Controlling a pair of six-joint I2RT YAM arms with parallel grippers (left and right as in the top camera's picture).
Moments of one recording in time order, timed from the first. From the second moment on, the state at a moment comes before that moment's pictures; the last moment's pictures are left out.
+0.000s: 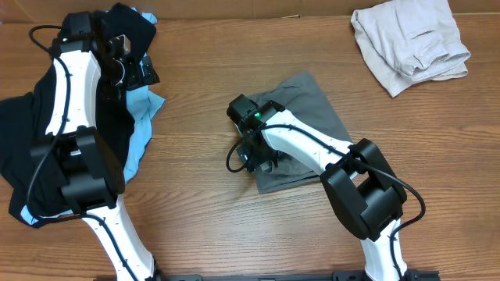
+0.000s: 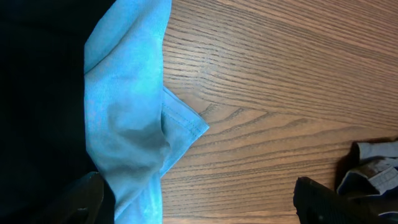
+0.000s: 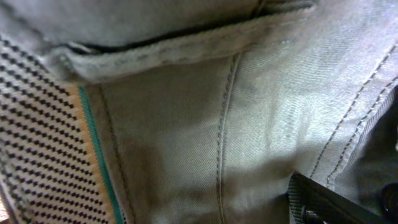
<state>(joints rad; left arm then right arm) 0.21 2.21 1.98 -1.09 0.28 -0.08 0.70 2.13 1.54 -0.98 0.14 0.25</state>
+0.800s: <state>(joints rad) 0.21 2.21 1.98 -1.08 0.28 -0.09 0.35 2.15 1.60 -1.09 0.06 0.27</state>
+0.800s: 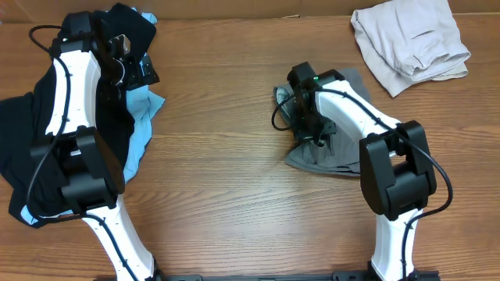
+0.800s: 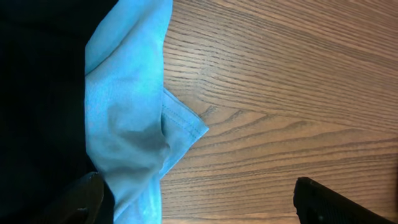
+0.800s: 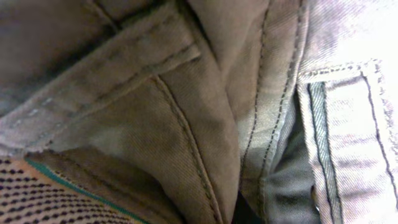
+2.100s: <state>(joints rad) 0.21 2.21 1.98 -1.07 0.28 -0.10 -0.37 2.18 2.67 -1.41 -0.10 0.55</state>
